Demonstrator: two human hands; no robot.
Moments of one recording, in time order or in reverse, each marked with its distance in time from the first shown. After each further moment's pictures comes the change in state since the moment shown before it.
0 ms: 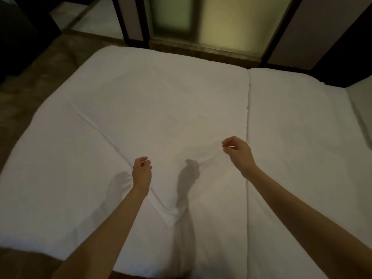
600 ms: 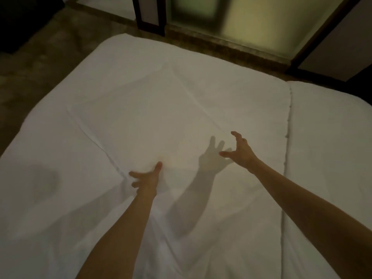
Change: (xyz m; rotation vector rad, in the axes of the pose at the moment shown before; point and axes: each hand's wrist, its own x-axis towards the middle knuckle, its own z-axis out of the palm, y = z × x) left_hand 0.206 0.038 0.026 0.123 0.204 -0.519; right_hand 0.221 -0.051 0.120 -0.465 -0.244 0.150
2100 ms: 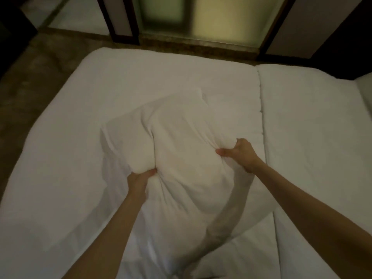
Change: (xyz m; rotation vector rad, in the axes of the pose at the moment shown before) left_hand -0.076 -0.033 -0.091 -0.263 -0.343 0.361; right_hand -0.127 0.039 -0.003 0.312 0.151 -0.026
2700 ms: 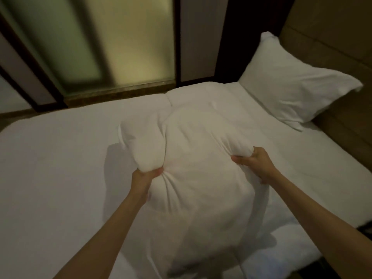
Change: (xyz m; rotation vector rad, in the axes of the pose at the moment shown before) left_hand -0.167 -0.032 0.184 0.261 -0.536 0.240; right_hand -0.200 0.164 -0.219 0.275 0.513 0.024
